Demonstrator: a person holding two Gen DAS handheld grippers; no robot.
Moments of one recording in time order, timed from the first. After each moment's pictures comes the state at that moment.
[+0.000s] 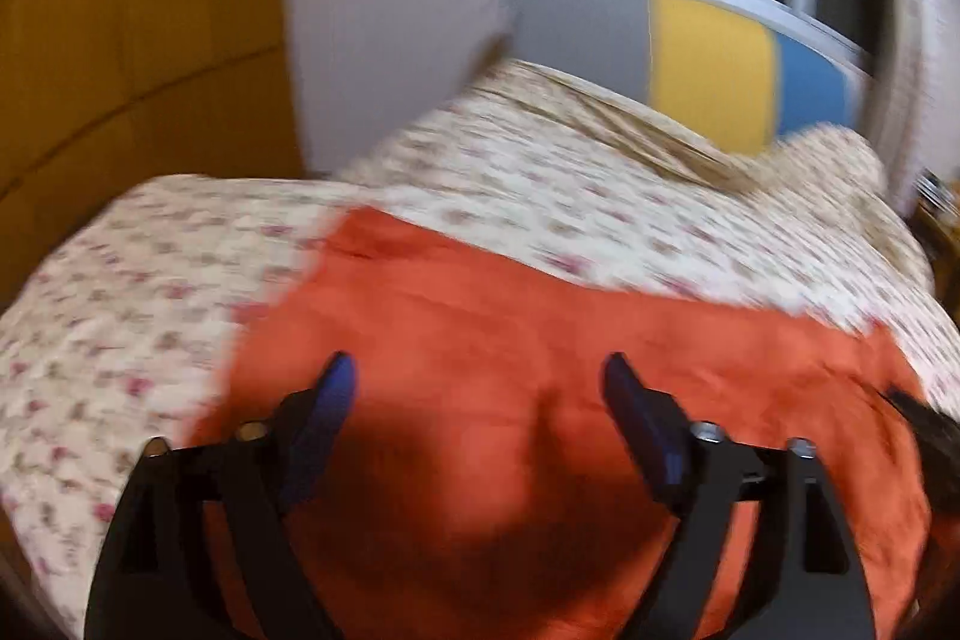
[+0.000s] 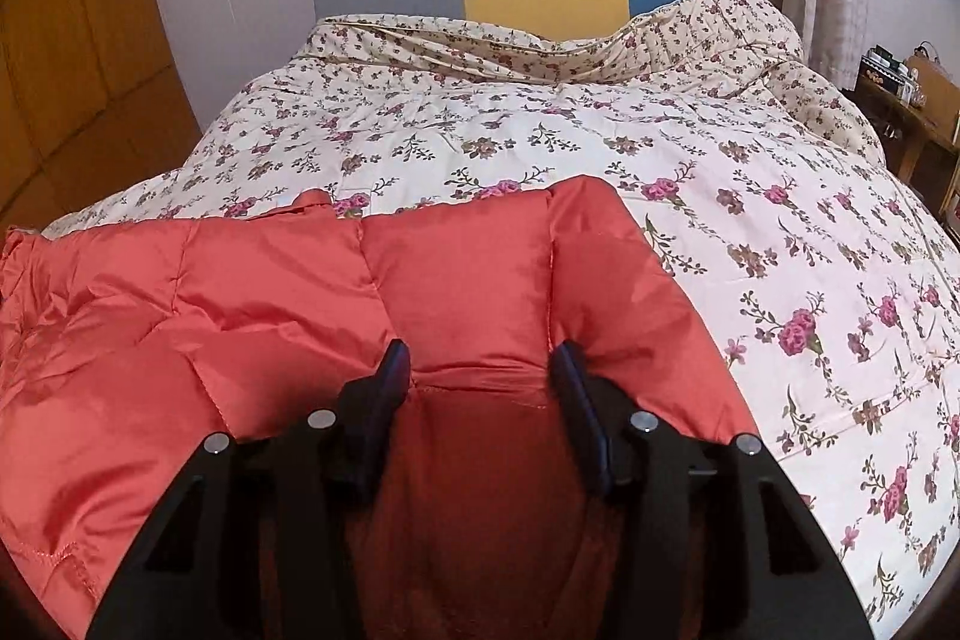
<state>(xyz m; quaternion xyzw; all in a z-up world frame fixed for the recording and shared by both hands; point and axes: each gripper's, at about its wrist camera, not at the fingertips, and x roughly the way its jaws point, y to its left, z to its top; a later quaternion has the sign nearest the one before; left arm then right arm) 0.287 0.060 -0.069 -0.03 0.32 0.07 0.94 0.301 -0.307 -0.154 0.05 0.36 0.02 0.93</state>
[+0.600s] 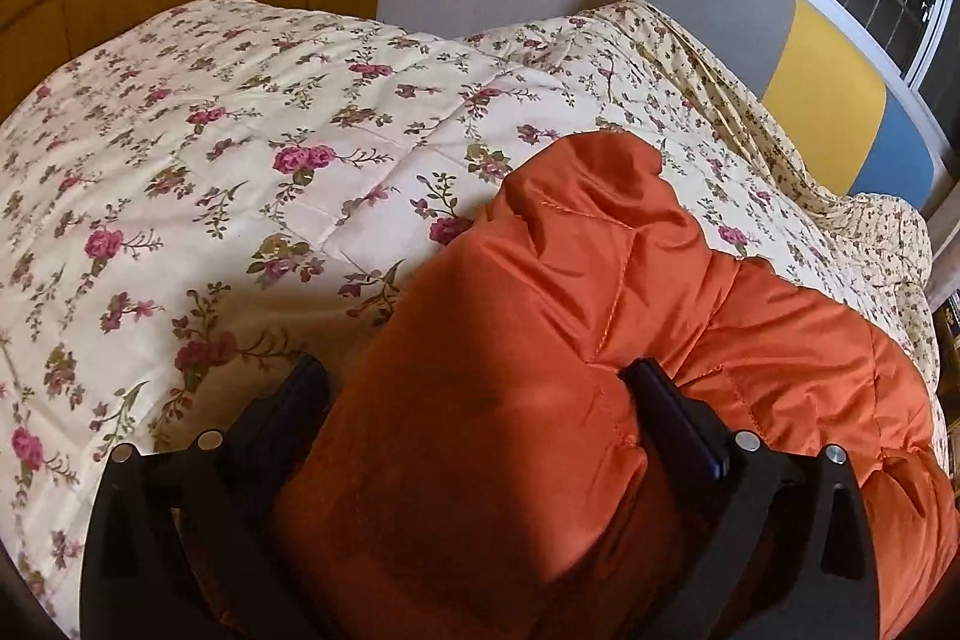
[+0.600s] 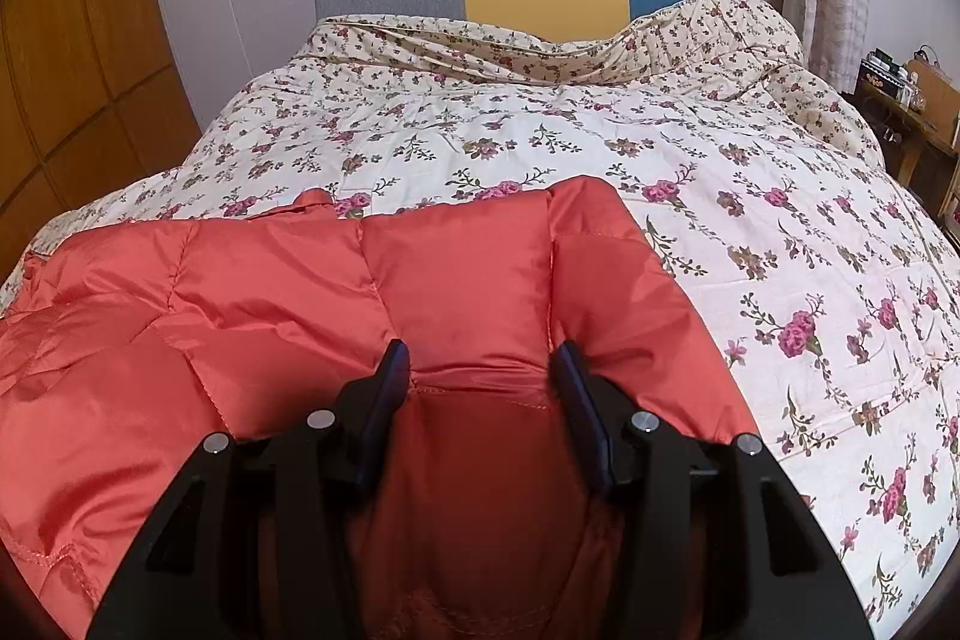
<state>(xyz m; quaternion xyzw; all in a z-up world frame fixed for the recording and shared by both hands) 0.322 0.131 -0.137 -0.17 0.41 0.10 0.89 0.301 -0.305 -0.153 0.05 0.36 0.02 0.93</state>
